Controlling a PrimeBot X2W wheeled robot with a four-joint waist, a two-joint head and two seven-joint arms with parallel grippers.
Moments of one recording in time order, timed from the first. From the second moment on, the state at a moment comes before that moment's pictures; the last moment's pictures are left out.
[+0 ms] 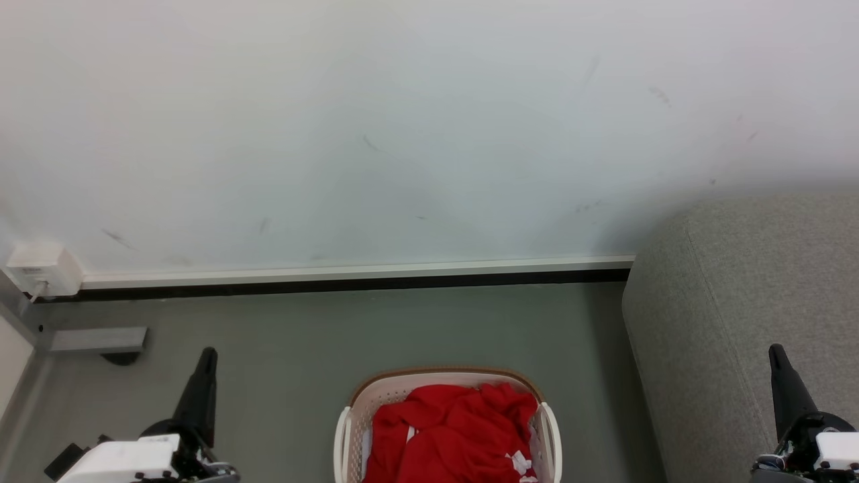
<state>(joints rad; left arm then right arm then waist) -0.10 0.05 0.11 0.18 -1.61 -0.07 0.11 -0.12 -0.30 0.22 0.19 1.89 0.13 -0.15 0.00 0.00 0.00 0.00</state>
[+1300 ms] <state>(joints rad) -0.10 0.05 0.11 0.18 -1.61 -0.07 0.11 -0.12 -0.30 0.22 0.19 1.89 0.13 -0.16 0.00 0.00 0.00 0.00</state>
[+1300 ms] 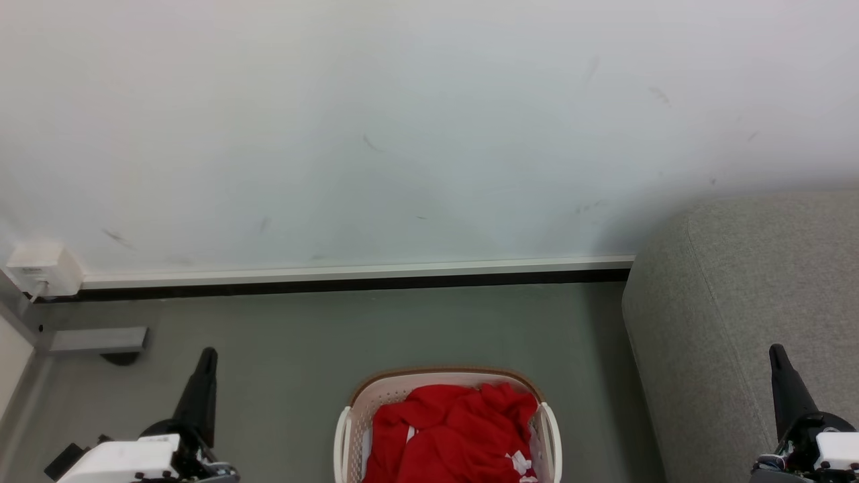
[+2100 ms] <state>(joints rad) -0.10 0.05 0.11 0.18 -1.61 -0.07 0.11 -0.12 -0.30 0.22 0.19 1.90 0.13 -0.16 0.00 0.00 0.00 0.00</state>
